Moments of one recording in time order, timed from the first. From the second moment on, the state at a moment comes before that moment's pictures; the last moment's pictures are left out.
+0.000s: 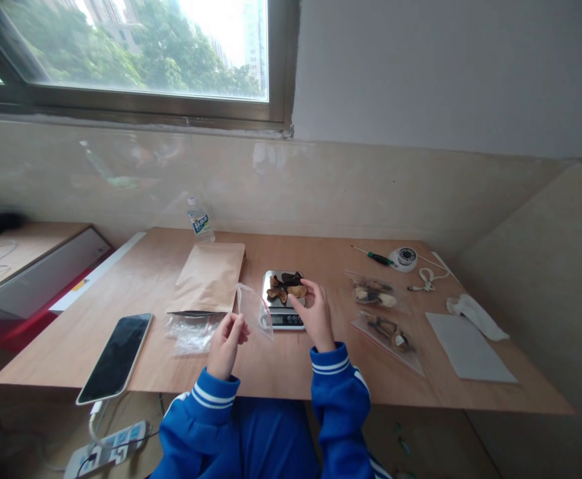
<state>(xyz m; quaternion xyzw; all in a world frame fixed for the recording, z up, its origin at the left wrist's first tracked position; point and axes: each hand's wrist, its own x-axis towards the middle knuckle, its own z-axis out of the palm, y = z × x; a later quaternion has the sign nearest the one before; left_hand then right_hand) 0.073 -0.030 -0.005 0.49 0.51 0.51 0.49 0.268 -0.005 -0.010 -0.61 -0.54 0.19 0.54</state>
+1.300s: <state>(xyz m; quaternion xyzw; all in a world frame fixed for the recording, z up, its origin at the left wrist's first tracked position) 0.075 -0.036 -0.006 0.47 0.49 0.54 0.50 0.240 0.014 0.001 -0.55 -0.55 0.23 0.58</state>
